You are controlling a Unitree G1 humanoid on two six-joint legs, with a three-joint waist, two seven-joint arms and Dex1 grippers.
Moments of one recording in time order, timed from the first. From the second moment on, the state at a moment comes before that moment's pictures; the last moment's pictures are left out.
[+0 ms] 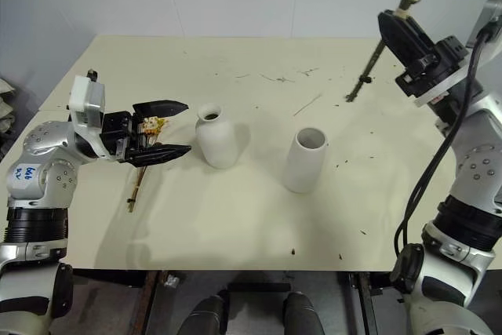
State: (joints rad) left arm -0.69 0.67 0.14 0.15 -0.60 0.28 -1.27; right arm -0.81 -0.52 -0.55 -0.17 0.80 0.76 0.66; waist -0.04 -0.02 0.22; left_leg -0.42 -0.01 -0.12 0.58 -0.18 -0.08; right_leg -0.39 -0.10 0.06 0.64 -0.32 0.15
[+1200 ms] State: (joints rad) left arm -0.57 0.88 0.22 0.17 -0.41 0.37 -0.98; right arm -0.41 -0.72 -0.38 -0.23 0.78 0.55 0.80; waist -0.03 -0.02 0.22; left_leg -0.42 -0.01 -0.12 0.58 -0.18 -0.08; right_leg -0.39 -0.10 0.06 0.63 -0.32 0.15
